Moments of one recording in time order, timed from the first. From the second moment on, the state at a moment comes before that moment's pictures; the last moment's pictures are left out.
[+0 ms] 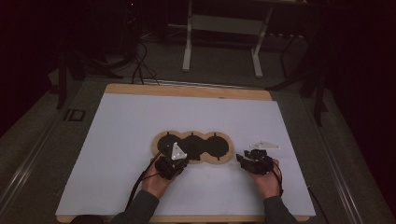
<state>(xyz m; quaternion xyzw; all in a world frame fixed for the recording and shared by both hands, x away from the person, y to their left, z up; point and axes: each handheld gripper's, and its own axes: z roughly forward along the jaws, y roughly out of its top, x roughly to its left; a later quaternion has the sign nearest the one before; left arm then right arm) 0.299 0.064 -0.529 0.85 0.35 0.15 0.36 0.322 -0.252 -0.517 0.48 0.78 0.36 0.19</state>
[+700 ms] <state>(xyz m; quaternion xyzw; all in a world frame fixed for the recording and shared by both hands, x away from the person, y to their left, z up) 0.311 0.069 -0.503 0.83 0.36 0.16 0.39 0.322 -0.252 -0.517 0.48 0.78 0.36 0.19</state>
